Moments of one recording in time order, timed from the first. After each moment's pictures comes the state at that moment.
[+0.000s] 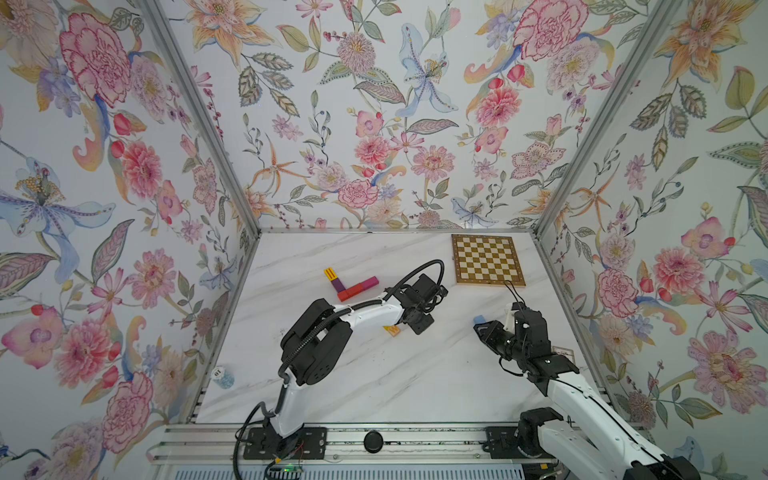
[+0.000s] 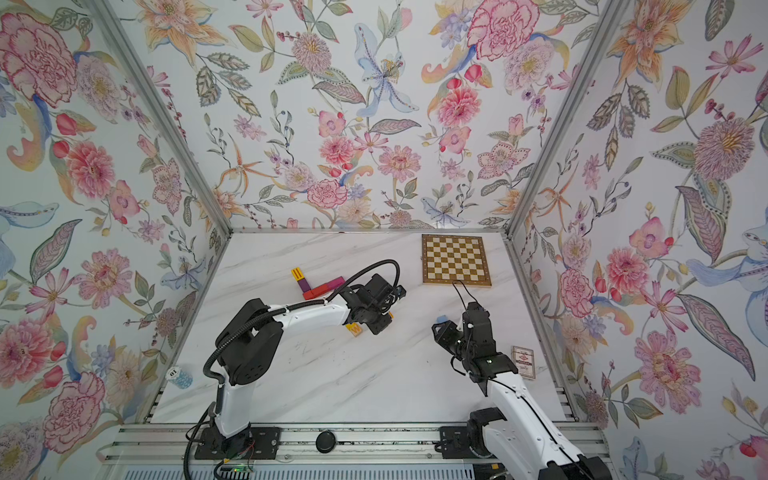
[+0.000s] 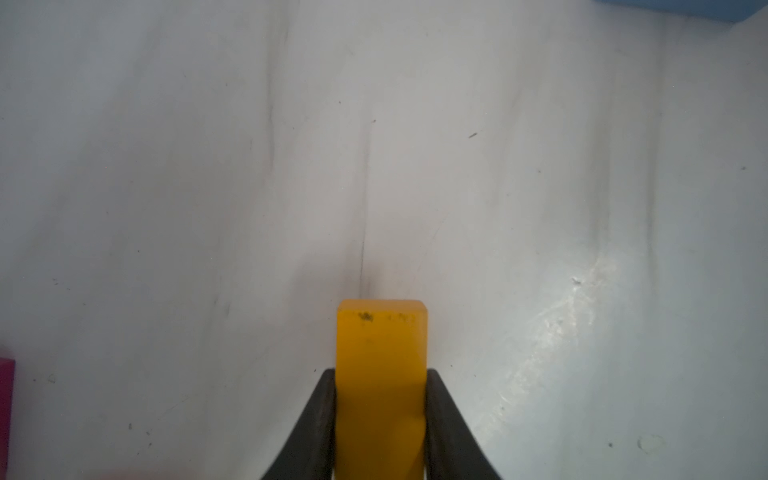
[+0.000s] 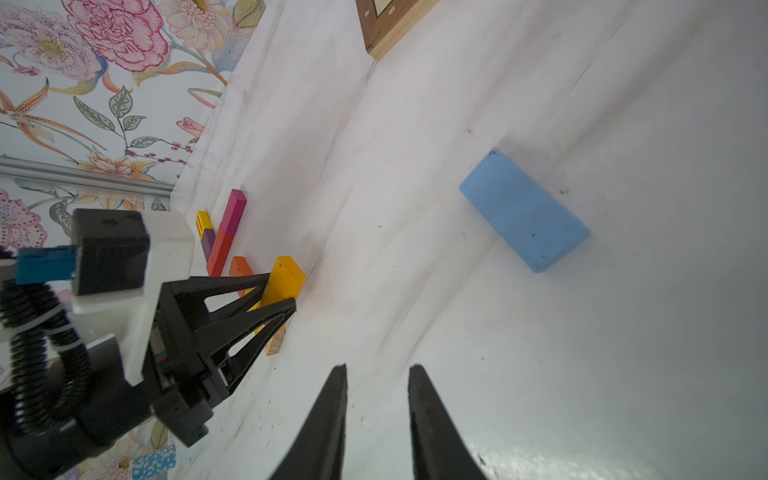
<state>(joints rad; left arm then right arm) -0.86 2.06 1.47 -0.51 -0.06 0.13 0.22 0.88 0.39 -0.19 -0.25 0.83</state>
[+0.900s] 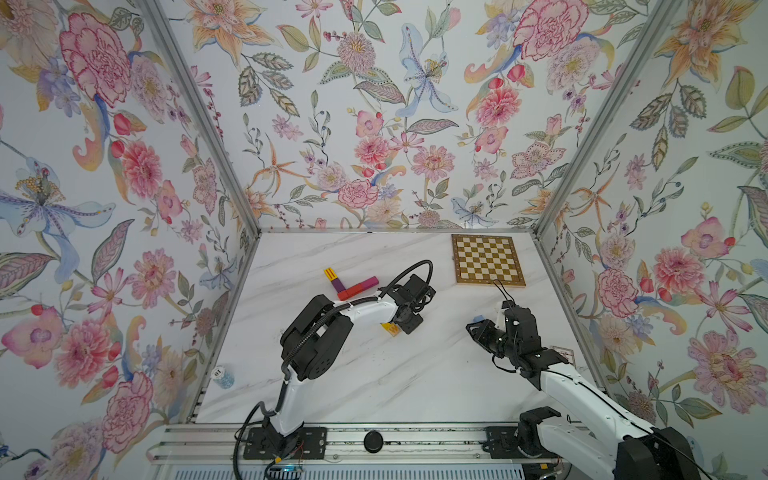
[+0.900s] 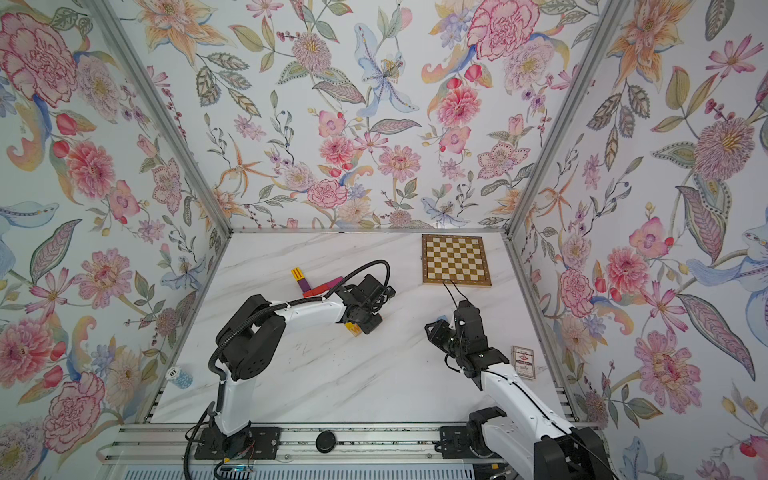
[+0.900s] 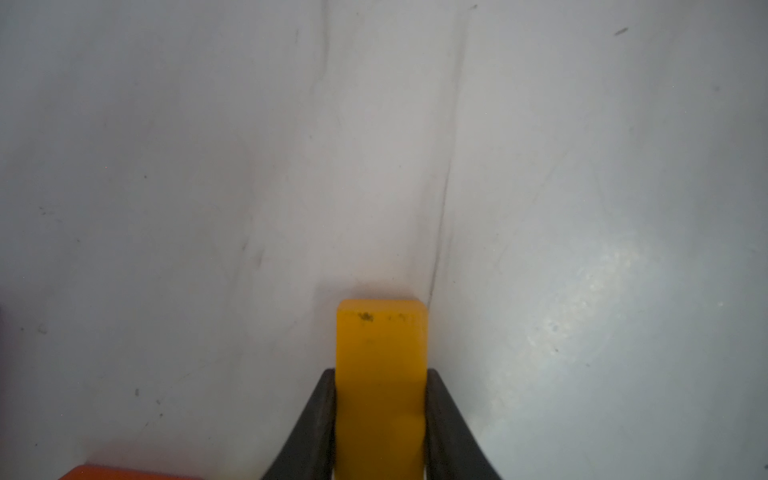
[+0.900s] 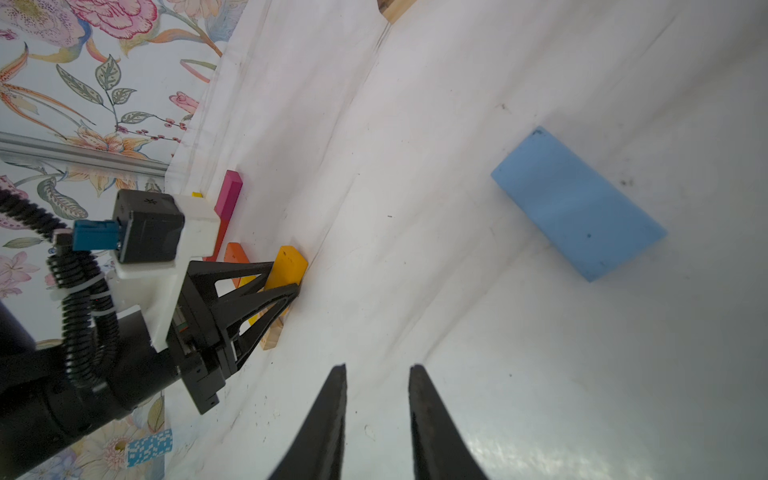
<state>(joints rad) -0.80 2.06 1.42 -0.49 -0.08 0.13 0.28 0.99 0.39 -0.10 -0.25 0.84</state>
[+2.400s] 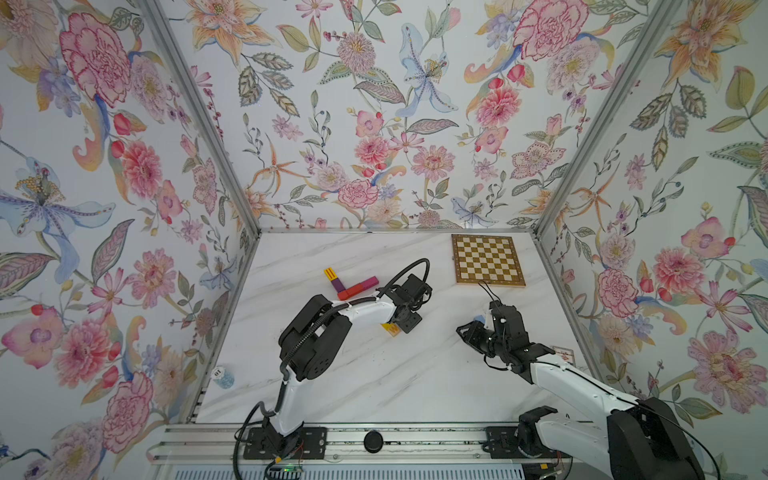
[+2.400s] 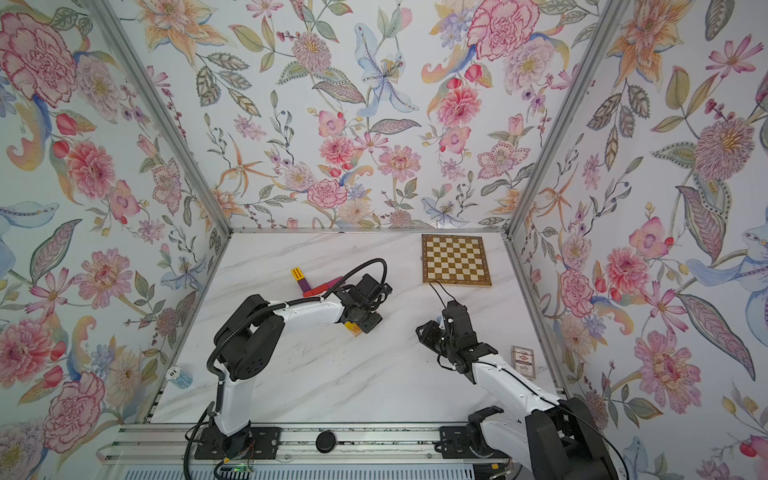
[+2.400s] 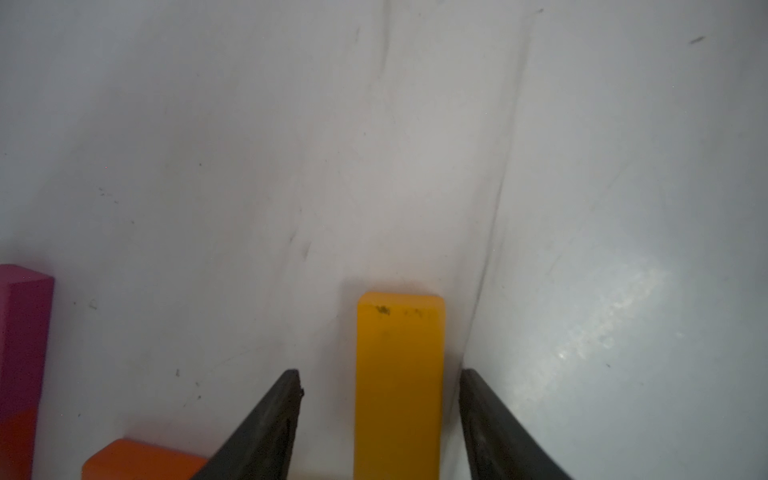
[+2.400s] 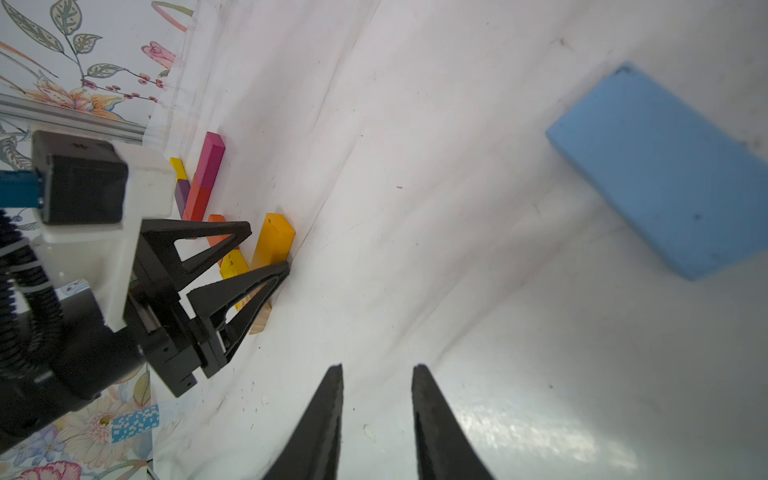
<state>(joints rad) -0.80 2.04 1.39 -0.47 -0.14 0.11 0.35 1.12 0.42 -0.04 -0.24 0.84</state>
